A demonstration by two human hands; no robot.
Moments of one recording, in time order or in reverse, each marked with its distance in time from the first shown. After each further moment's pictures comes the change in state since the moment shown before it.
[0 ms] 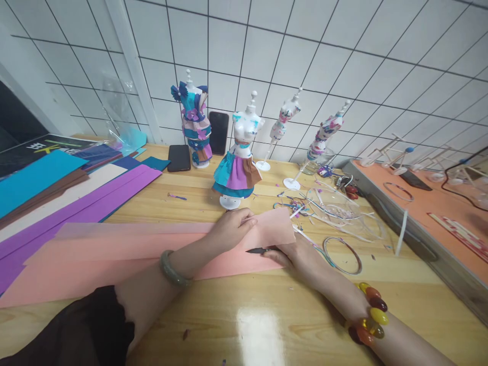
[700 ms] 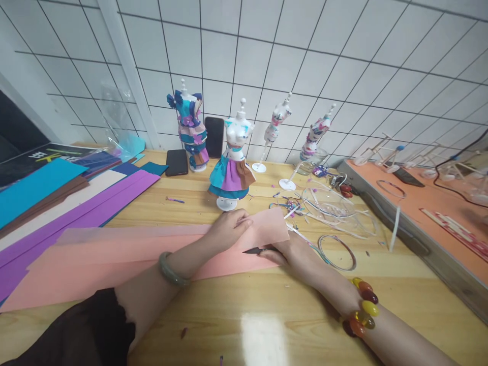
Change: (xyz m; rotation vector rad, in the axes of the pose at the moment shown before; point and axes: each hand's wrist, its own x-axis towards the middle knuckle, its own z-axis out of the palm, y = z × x) left_hand 0.001 -0.005 0.002 0.023 0.017 -0.005; right_hand 0.000 0.000 -0.002 0.014 0.000 -0.001
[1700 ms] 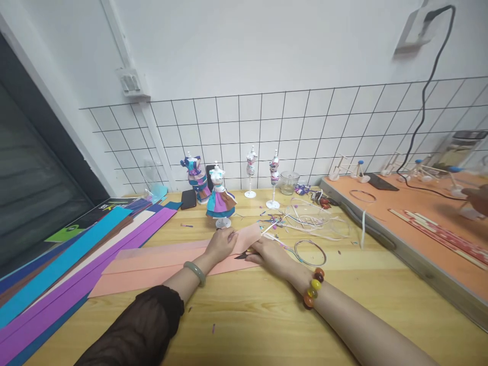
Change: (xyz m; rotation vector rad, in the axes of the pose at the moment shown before) left_hand -0.013 0.017 0.016 0.444 0.228 0.091; right_hand -0.013 -0.001 0.000 0.079 0.078 -0.046
